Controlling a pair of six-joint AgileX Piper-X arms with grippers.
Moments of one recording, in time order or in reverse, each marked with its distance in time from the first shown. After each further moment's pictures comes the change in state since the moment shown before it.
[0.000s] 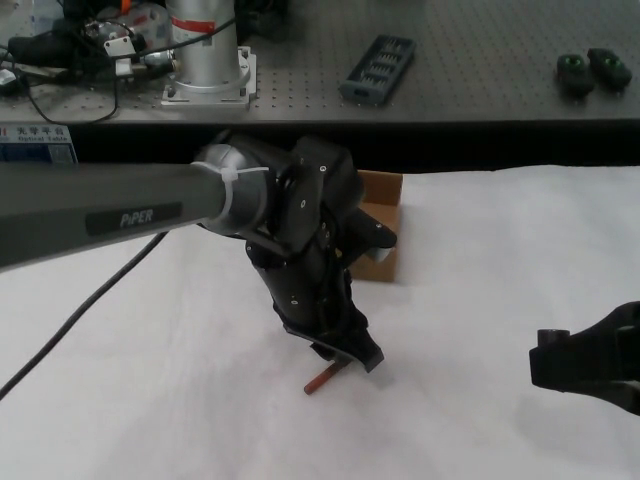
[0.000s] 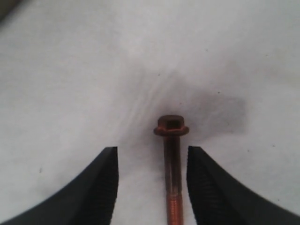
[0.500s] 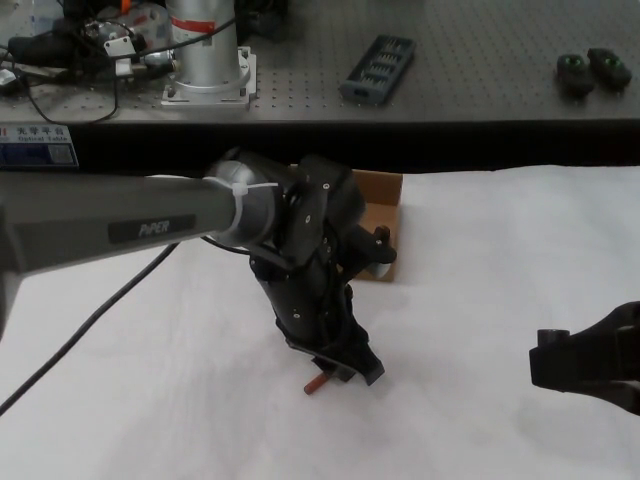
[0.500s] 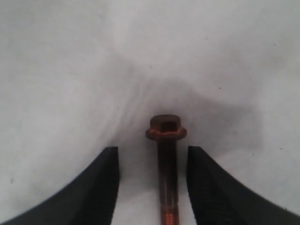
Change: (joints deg) left arm -0.2 2.7 -0.3 0.0 1.2 -0.2; right arm 0.0 0.0 0.0 0.0 0.0 0.0
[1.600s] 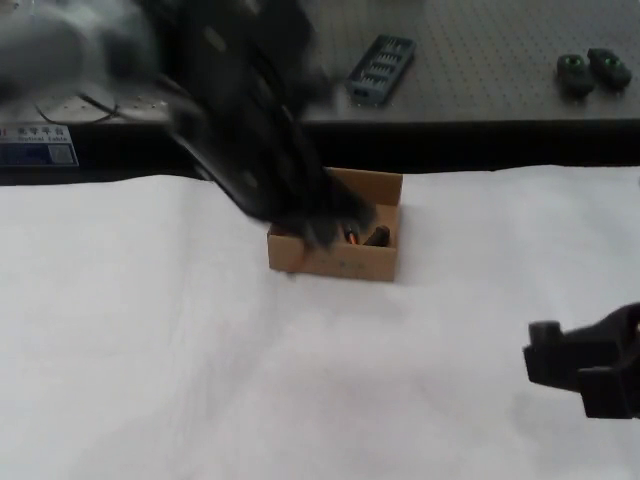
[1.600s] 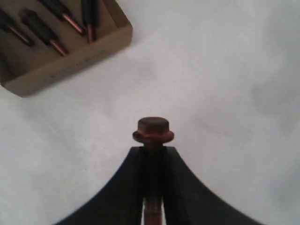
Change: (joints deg) left arm 5.5 -21.4 -4.6 9.7 5.6 -14.5; right arm 0.0 0.0 0.8 -2.9 -0.6 -13.3
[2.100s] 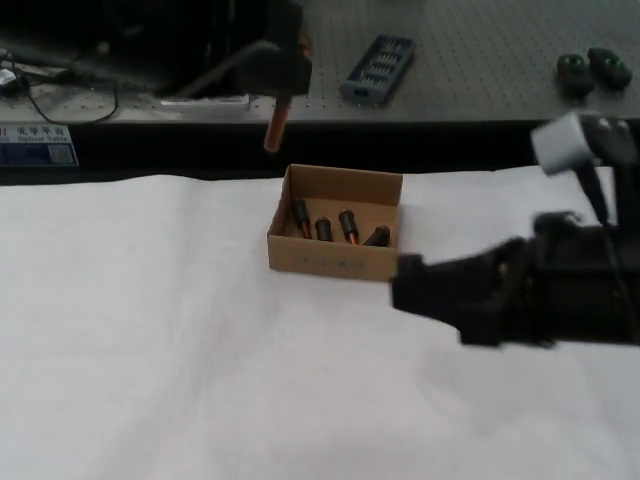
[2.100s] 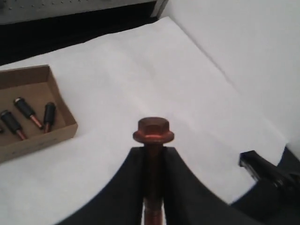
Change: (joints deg) left arm 4.2 -23.5 16.4 -20.2 14.3 -14.7; right arm 0.0 15.4 5.3 -39.4 -13.4 4.1
